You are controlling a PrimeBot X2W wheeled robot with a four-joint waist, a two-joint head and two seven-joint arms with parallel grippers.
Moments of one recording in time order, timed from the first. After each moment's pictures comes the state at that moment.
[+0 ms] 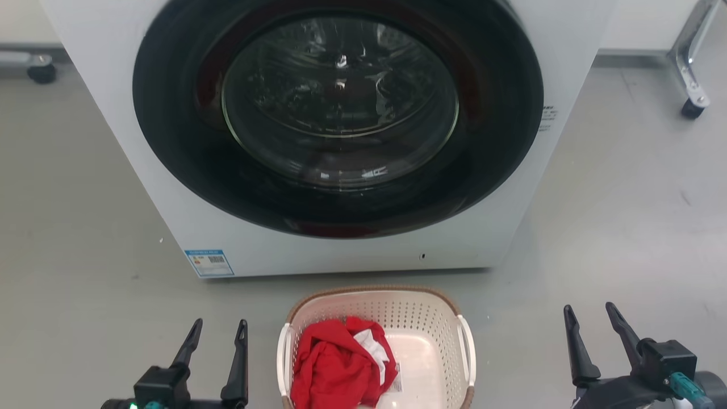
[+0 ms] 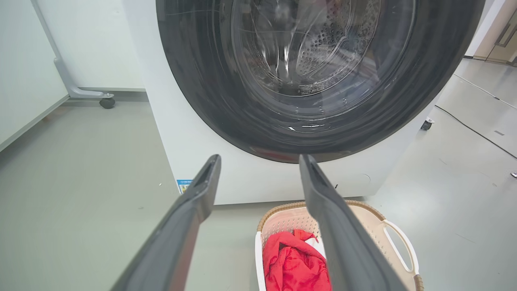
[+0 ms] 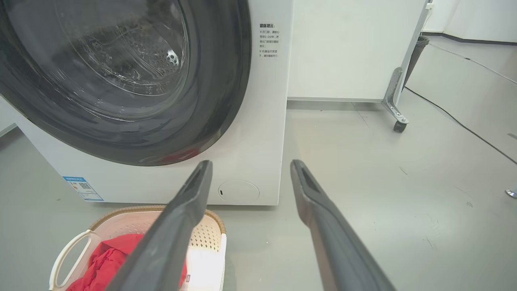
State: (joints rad) left arm -0.13 0.21 -0.33 0.30 -0.43 0.11 -0.25; right arm -0.18 -0.24 0.27 0.39 0.33 -0.06 -0.25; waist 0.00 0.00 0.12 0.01
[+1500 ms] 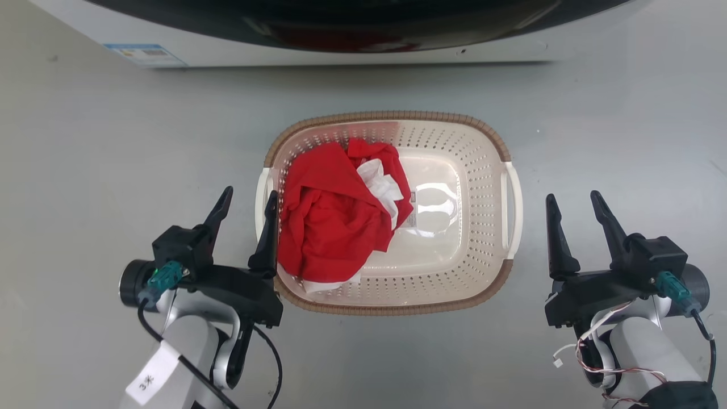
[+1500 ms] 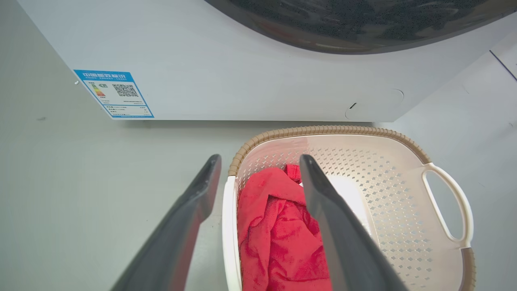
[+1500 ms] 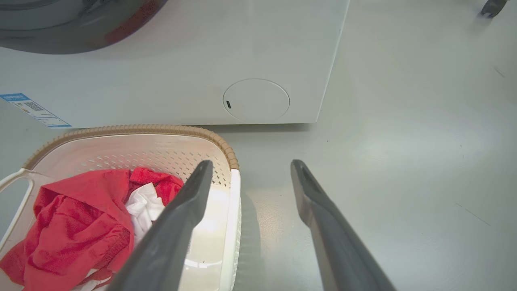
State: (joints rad) left arm -0.53 0.12 -0.35 0.46 -0.45 0.02 -0.19; right arm -0.49 -0.18 0.27 0.44 0.31 -0.06 -0.25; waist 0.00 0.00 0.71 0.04
